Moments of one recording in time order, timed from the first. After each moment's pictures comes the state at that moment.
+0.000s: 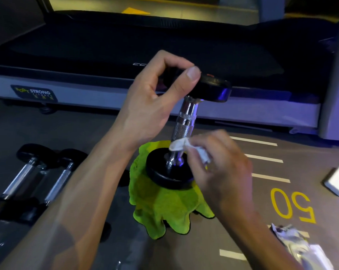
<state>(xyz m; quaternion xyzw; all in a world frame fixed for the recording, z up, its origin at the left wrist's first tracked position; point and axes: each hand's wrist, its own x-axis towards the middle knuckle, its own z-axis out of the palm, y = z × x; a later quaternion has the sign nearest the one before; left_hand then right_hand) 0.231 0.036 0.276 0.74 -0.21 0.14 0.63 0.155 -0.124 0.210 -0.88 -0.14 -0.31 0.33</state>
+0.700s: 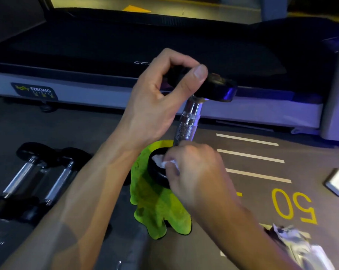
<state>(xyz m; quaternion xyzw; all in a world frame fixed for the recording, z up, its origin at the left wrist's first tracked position) 0.232 0.033 0.275 0.73 -0.20 0.16 0.63 0.155 -0.090 0.252 -0.96 -0.16 -0.01 0.23</state>
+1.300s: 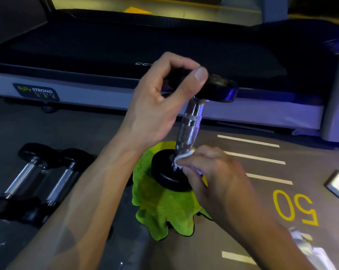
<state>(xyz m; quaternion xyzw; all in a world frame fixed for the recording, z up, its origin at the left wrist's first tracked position) 0.230 0.036 0.274 0.73 -0.19 0.17 0.63 0.149 -0.122 0.221 -0.93 -0.21 -0.11 0.28</state>
